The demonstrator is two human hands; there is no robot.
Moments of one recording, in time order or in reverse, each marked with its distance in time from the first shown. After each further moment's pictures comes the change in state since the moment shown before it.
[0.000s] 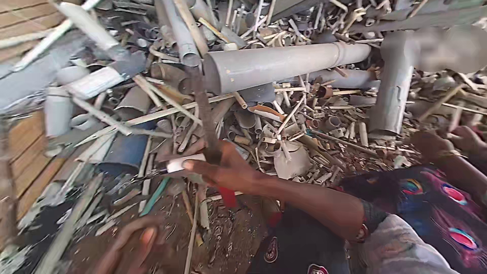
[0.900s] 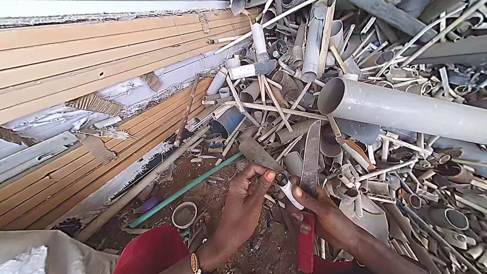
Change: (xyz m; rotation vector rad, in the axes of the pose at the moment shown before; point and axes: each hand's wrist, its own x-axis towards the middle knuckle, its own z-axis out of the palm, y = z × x) left_hand 0.003 0.012 0.022 -0.242 0.420 0.354; right_hand -0.036 0.023 0.041 0.287 -0.434 0.319
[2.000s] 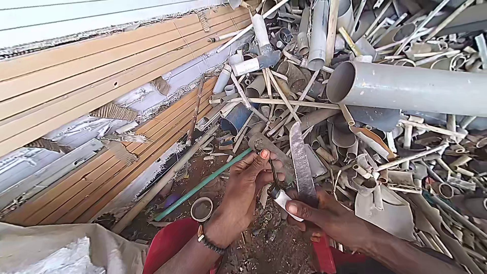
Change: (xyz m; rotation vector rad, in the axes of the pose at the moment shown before) left_hand 0.021 0.028 0.002 -0.325 0.174 -0.435; right_hand -0.004 0.002 0.004 -0.155 -0.142 0.101
